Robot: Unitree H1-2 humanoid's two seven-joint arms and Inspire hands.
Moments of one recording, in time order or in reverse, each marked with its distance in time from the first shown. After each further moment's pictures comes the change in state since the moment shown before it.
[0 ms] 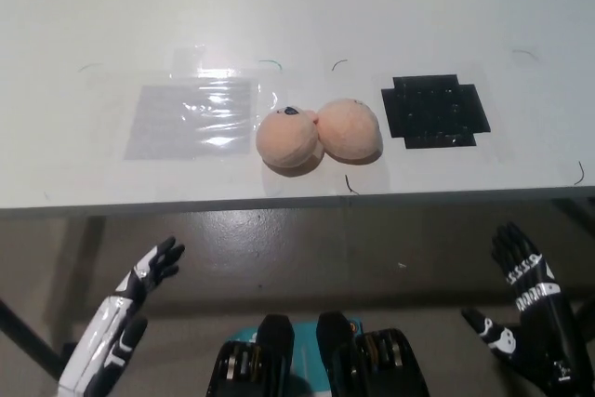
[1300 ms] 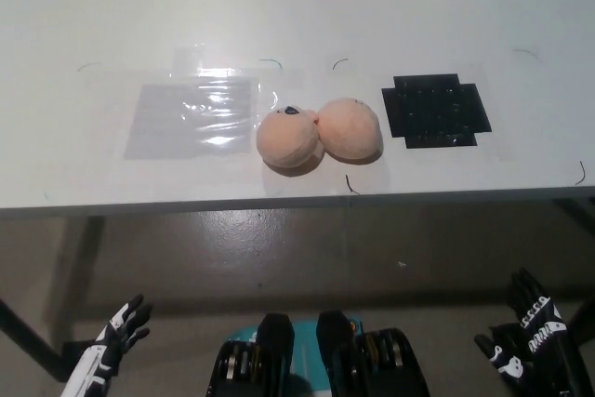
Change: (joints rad) left_arm 0.013 -0.011 0.059 0.369 -0.060 -0.090 -0.010; right_arm 0.001 -0.015 -0.052 0.259 0.015 -0.096 0.008
